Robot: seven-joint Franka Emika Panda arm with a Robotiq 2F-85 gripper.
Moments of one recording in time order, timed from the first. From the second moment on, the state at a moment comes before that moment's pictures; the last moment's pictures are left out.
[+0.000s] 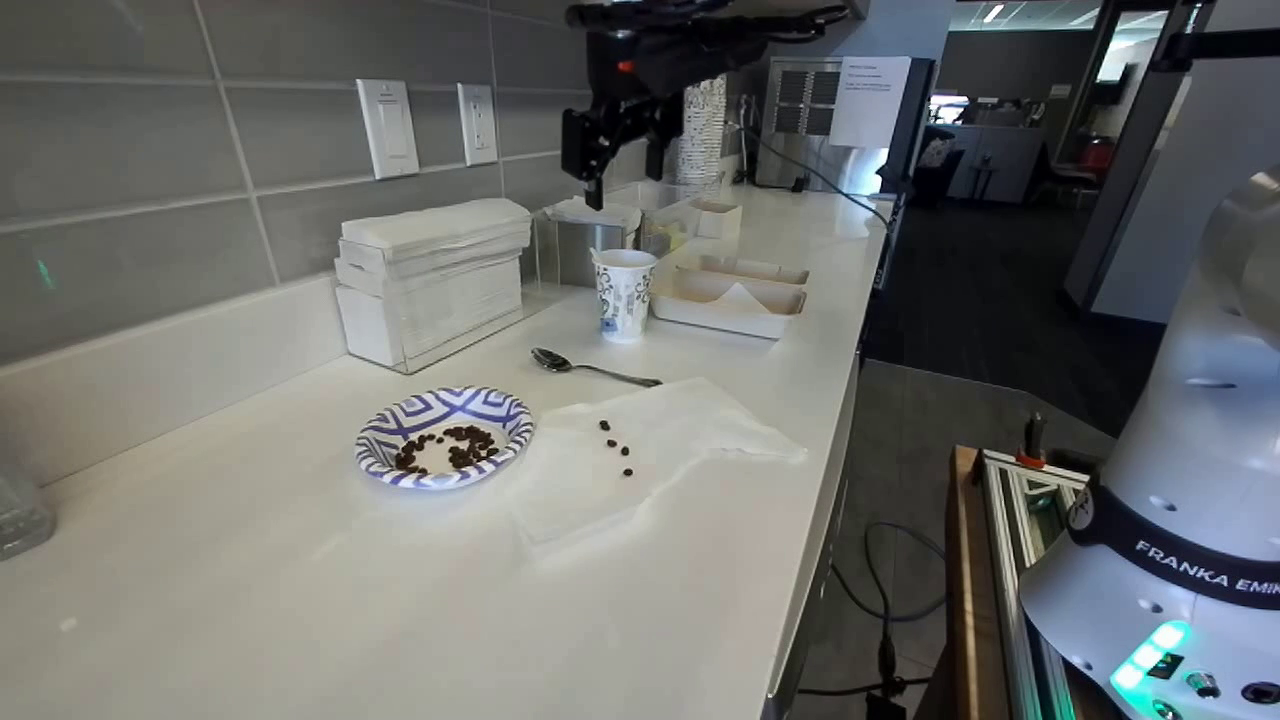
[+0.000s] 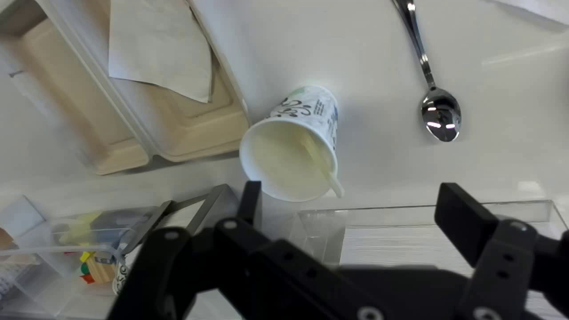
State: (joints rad) arm -0.16 -0.20 0.15 -2.26 -0.39 2.23 0.49
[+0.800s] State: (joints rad) arm -0.09 0.02 0.07 -2.13 -0.51 2.26 0.61
